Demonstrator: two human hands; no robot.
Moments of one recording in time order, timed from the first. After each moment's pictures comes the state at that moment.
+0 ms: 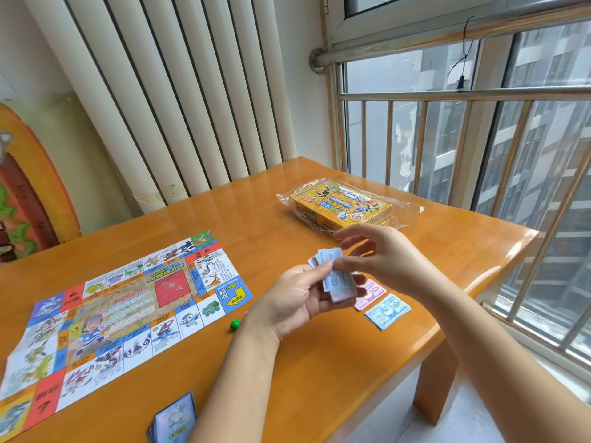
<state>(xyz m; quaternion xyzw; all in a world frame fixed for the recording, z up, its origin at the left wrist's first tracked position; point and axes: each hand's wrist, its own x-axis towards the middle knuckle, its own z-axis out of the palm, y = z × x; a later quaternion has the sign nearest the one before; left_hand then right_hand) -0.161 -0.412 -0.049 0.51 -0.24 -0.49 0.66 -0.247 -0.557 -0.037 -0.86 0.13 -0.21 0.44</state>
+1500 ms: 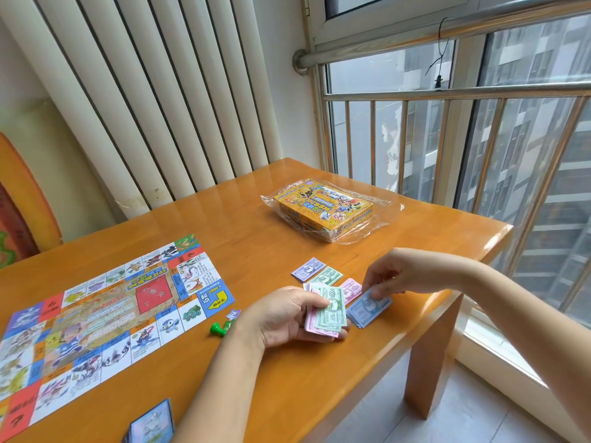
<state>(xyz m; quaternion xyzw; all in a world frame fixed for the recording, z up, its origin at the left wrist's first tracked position) -0.168 -0.418 -0.059 0.64 -0.19 -0.56 0.50 -0.277 -0.631 -0.056 -0.94 0.03 0.10 0.33</state>
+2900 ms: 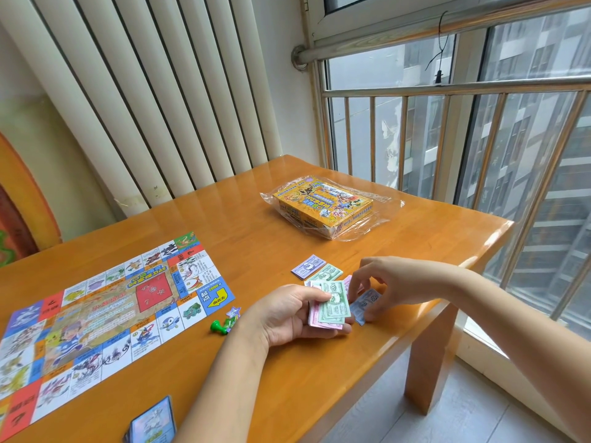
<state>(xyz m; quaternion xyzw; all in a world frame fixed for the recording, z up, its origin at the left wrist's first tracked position) -0.170 -0.422 -0.062 0.60 -0.14 -0.57 0.54 -0.274 -0.609 -0.059 -0.97 0.03 0.11 0.20</state>
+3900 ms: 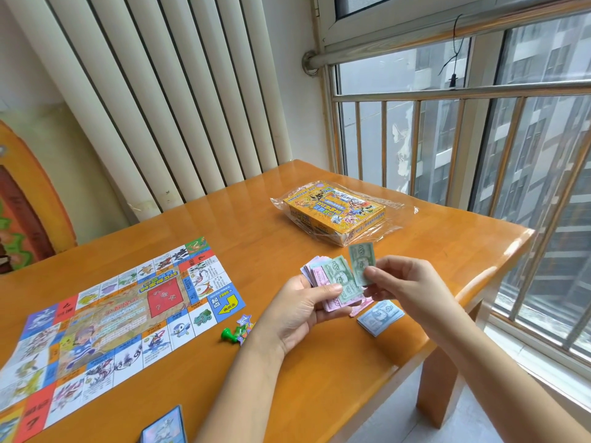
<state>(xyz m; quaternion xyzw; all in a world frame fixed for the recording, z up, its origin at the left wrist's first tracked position) -0.174 -0.428 -0.060 0.58 -0.21 -0.41 0.67 -0.276 -0.569 -0.078 -0.68 0.17 -0.25 0.67</state>
